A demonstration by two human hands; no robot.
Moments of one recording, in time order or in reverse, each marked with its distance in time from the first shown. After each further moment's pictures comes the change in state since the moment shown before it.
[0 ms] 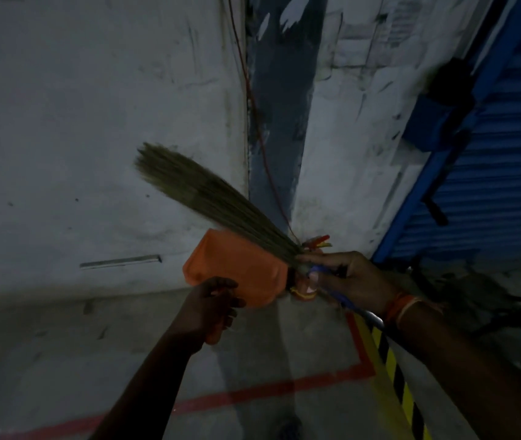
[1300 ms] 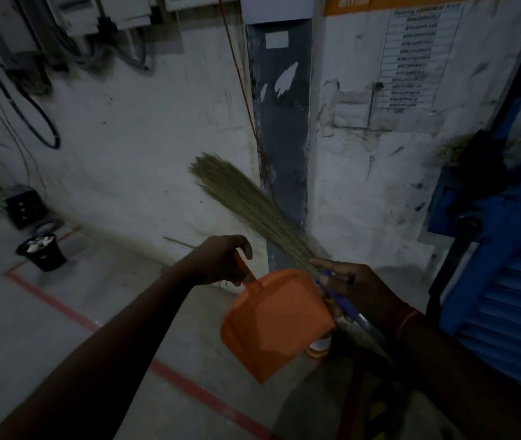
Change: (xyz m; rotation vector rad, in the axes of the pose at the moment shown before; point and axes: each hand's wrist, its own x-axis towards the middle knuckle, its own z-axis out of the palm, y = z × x) left_hand 0.014 0.121 0.358 1.087 0.317 0.227; right_hand 0.002 0.067 -0.362 0.248 -0.432 -0.108
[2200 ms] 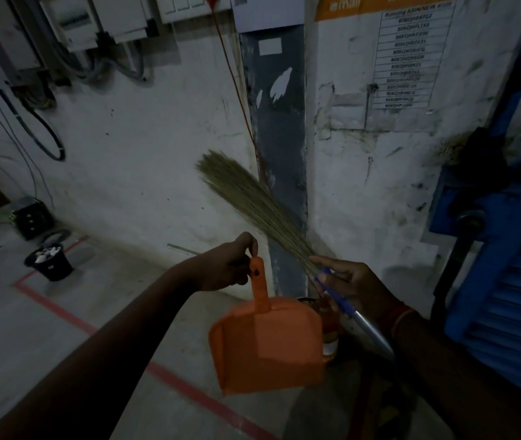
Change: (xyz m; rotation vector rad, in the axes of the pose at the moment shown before) left_hand -0.009 0.035 -0.007 -0.137 -0.163 0.041; right_hand 0.029 0.032 -0.013 0.111 0.031 -0.065
